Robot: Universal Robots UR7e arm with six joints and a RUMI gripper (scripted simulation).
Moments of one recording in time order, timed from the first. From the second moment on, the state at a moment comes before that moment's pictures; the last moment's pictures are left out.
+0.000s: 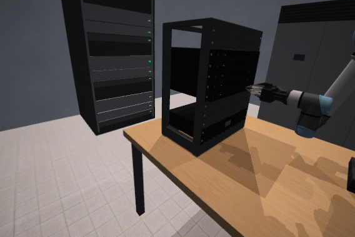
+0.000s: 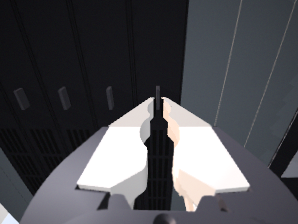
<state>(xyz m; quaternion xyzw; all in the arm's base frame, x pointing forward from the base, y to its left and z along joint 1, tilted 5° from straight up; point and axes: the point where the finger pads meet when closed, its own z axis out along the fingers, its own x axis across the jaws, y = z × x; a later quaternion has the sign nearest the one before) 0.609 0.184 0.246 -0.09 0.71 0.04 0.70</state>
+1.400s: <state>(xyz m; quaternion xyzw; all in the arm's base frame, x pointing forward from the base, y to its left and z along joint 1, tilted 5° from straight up) 0.571 0.177 0.247 -0.09 0.71 0.04 0.70</state>
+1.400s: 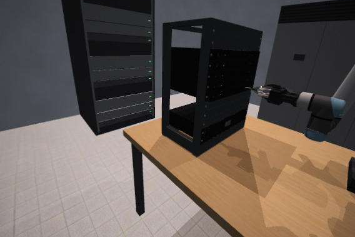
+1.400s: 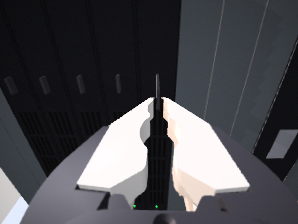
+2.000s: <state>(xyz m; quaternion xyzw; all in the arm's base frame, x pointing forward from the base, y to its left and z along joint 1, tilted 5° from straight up) 0.559 0.175 0.247 -0.09 0.71 0.04 0.70</state>
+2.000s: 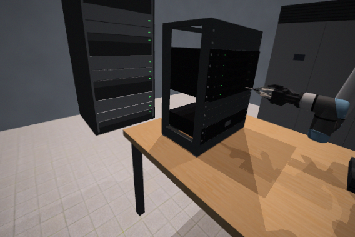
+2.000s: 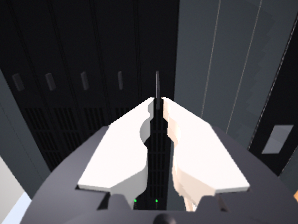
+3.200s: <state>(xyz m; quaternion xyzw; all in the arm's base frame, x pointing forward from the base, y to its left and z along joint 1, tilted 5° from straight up) 0.559 0.175 0.247 -0.09 0.71 0.04 0.70</state>
